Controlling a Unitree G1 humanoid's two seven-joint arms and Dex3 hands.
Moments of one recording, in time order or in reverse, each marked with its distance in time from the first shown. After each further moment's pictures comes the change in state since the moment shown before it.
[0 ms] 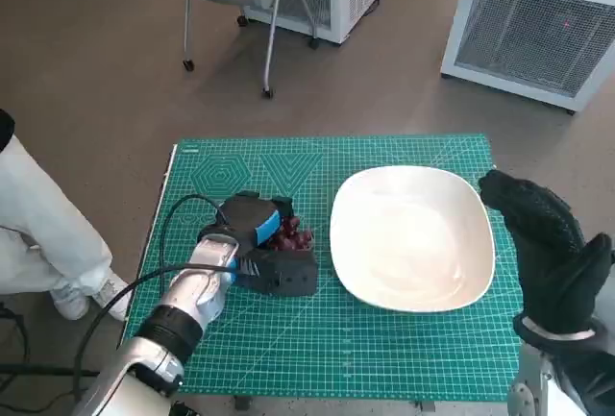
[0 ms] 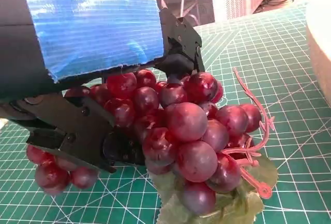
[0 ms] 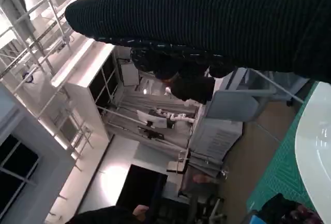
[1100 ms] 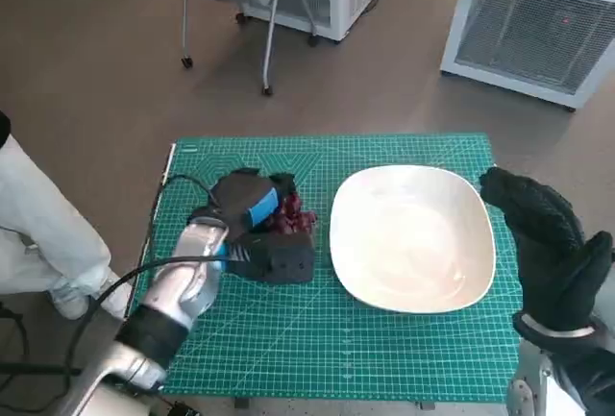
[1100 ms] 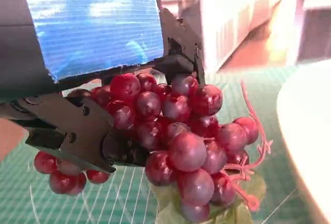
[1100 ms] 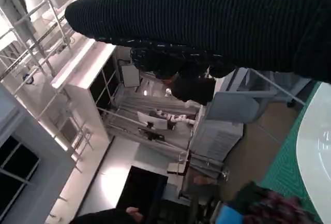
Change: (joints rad) left arm 0.089 0.119 0.075 -0.462 -0.006 0.090 -0.137; right arm -0.015 0.003 -0.003 0.021 -0.001 -0.014 0.000
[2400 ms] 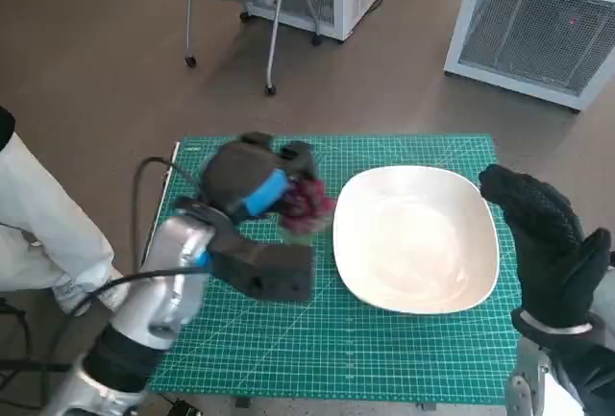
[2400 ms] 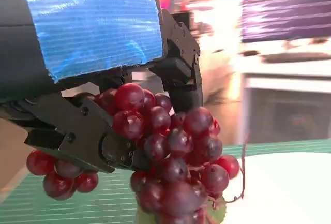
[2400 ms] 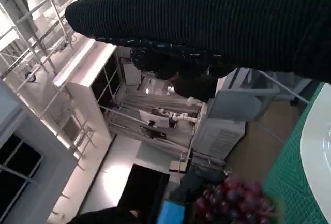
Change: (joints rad) left arm 0.052 -0.001 0.089 -0.410 0.012 -0.031 -0.081; right arm -0.012 0.000 0.002 0.016 0.000 -0.012 0.000
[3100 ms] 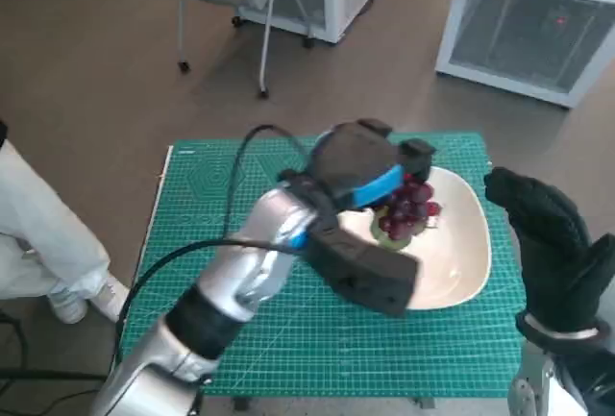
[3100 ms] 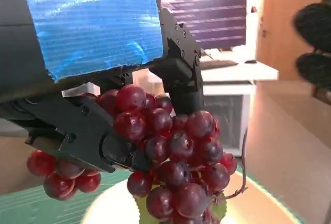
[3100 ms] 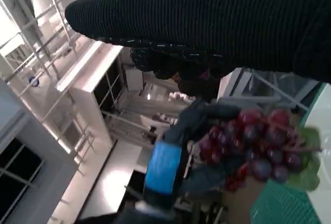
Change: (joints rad) left arm -0.310 -0.284 -0.130 0.340 0.021 -0.101 0.009; right arm 0.032 -0.001 -0.015 -0.028 0.001 -0.007 0.000
